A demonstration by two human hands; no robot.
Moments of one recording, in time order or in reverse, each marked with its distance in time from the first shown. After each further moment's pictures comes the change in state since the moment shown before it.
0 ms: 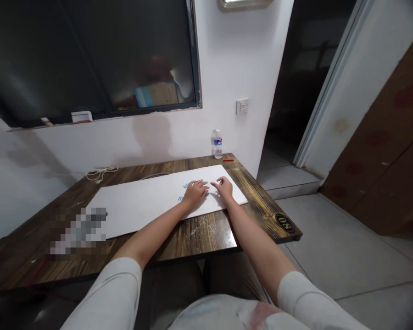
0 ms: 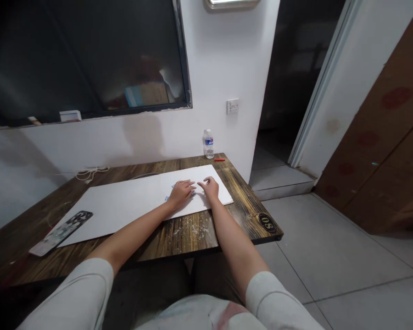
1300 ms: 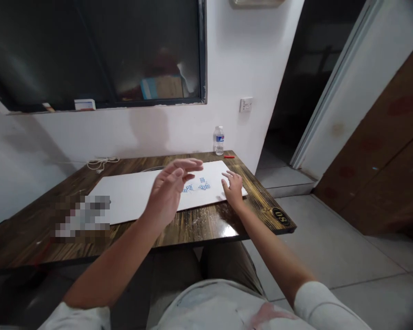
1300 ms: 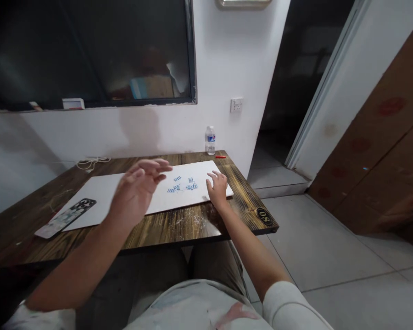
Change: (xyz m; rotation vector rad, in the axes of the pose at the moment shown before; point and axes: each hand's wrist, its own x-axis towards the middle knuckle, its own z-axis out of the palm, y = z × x) left_hand -0.100 0.127 -0.207 -1.415 0.528 -0.015; right_hand -0.059 -0.042 -0.057 -0.346 0.048 -0.373
